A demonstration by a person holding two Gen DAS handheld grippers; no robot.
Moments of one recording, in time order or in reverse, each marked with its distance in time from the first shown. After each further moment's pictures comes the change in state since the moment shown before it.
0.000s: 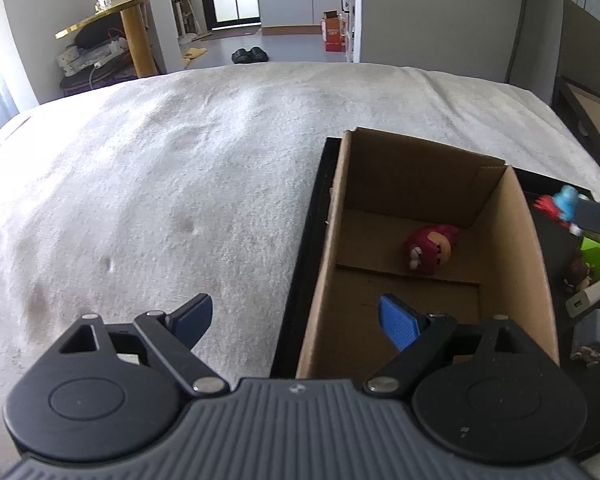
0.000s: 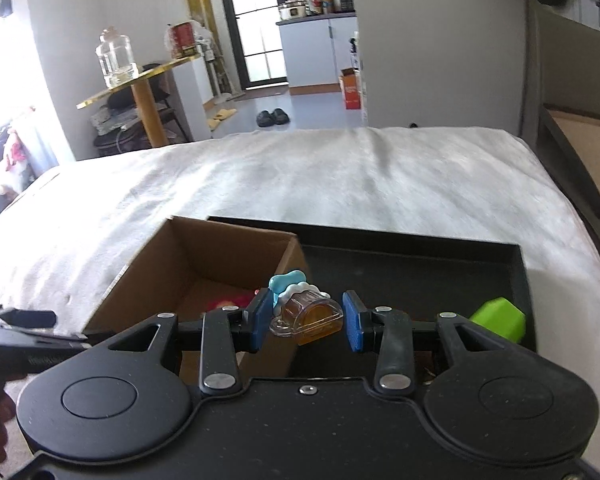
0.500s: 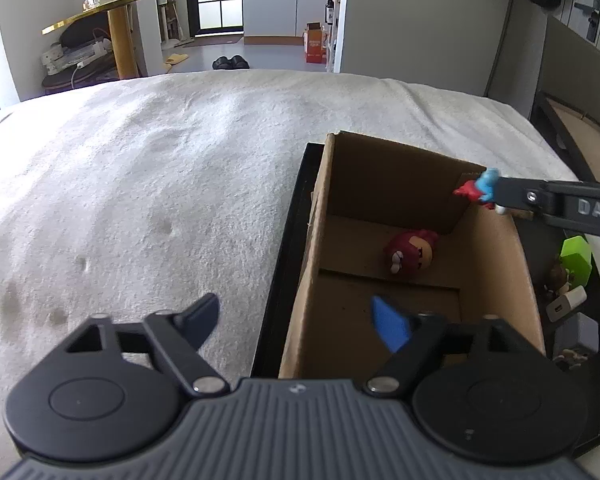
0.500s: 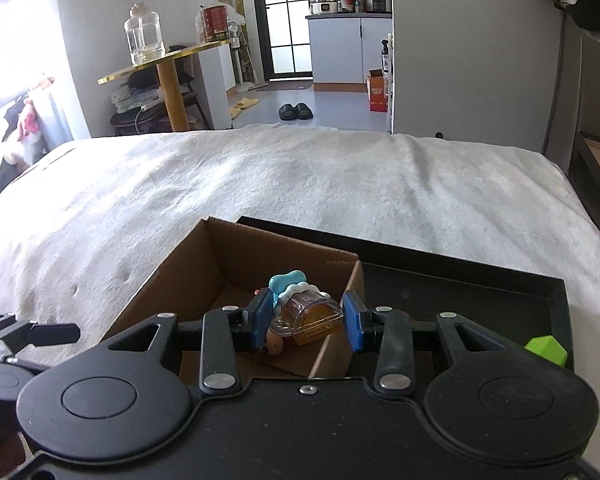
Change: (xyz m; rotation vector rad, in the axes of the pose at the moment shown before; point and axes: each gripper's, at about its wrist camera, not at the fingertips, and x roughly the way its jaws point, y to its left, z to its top) left arm 0.004 0.007 -0.008 -0.022 -0.038 -0.087; right arm 0.030 0.043 0.014 -0.090 0.012 0.013
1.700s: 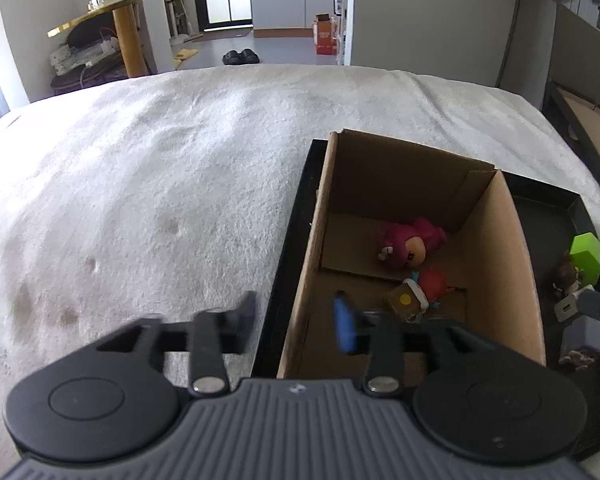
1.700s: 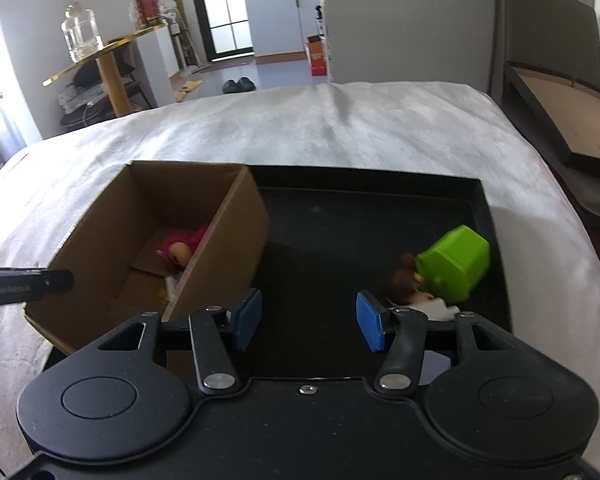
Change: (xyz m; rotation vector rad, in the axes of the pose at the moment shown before) left arm -0.001 -0.013 0.009 0.021 0.027 0.067; right arm -0.034 -0.060 -0.062 0.150 0.092 -0.110
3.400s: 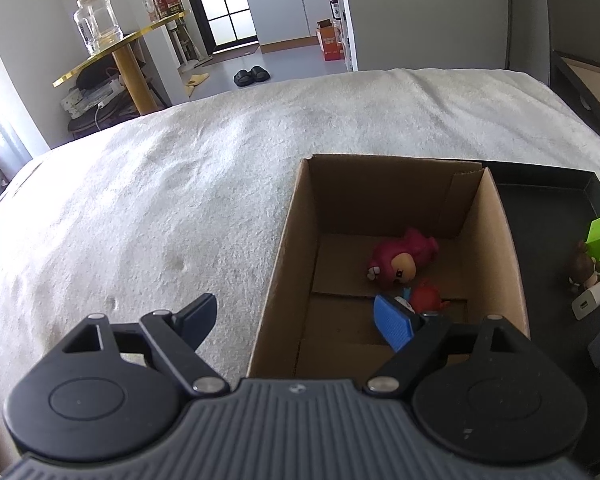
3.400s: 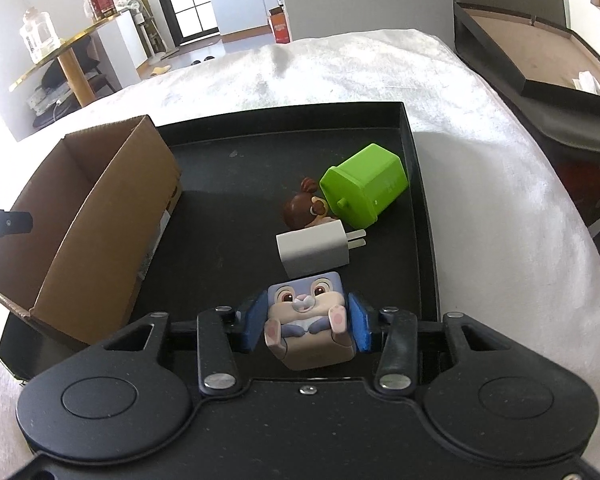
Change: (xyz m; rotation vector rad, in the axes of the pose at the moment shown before) left arm -0.003 -0.048 0.013 0.110 -0.024 0.127; right arm 0.002 -0.072 -0.040 0.085 0.086 -0.024
